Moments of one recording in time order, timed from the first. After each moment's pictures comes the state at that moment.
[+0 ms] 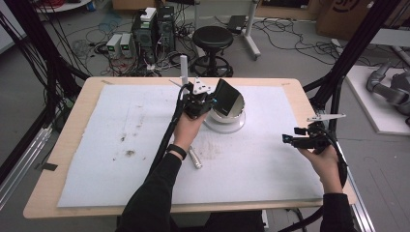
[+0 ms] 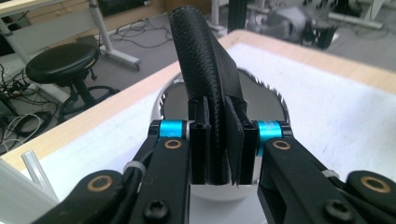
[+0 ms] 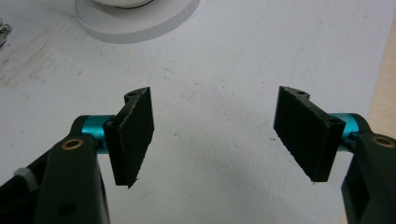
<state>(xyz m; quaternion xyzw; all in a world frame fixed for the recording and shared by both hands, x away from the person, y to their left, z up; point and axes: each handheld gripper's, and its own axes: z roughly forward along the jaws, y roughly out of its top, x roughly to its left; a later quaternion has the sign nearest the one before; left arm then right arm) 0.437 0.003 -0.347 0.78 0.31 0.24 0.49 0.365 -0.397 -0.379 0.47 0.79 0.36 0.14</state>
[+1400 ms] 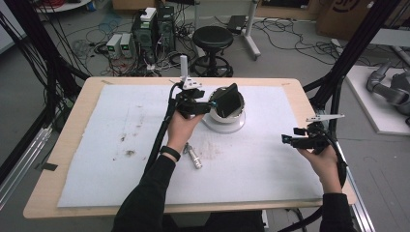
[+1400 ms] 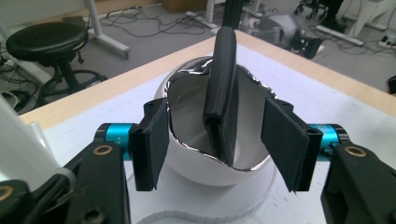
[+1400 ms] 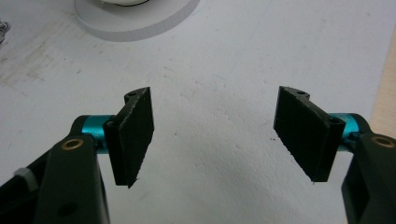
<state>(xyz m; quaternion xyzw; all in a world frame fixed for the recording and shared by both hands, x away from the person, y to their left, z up) 0.432 0.029 -0.336 0.76 0.35 0.19 0.52 0.366 -0.396 -0.381 0.47 0.79 0.36 0.14</state>
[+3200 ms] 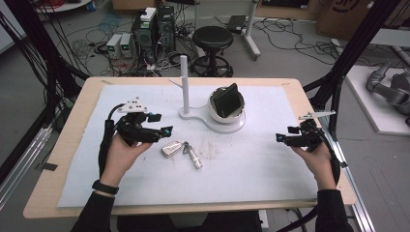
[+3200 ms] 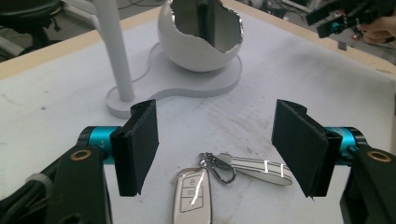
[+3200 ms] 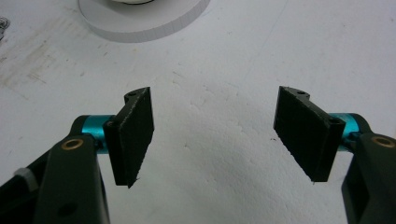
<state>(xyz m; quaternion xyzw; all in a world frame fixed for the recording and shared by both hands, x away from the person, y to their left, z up) 0.347 0.151 -0.334 0.80 0.32 0.12 0.50 0.375 -0.379 -0.382 0.46 0.80 0.35 0.13</state>
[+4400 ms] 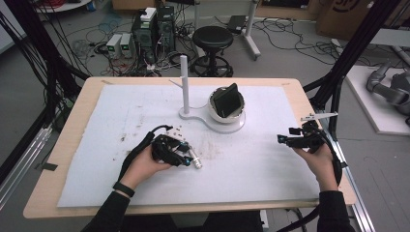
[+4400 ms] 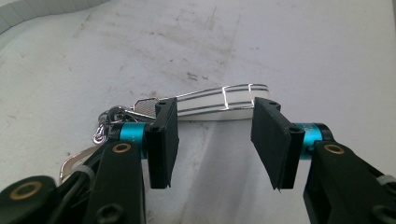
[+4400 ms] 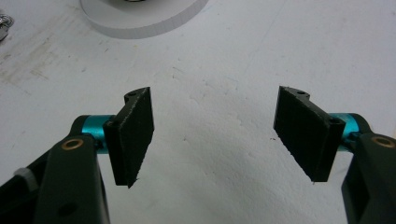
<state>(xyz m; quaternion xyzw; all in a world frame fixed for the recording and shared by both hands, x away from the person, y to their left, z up) 0.358 0.083 -0.411 0.92 0.17 0.03 0.37 0.373 -0.385 -0.385 0.46 0.80 0.36 0.13</state>
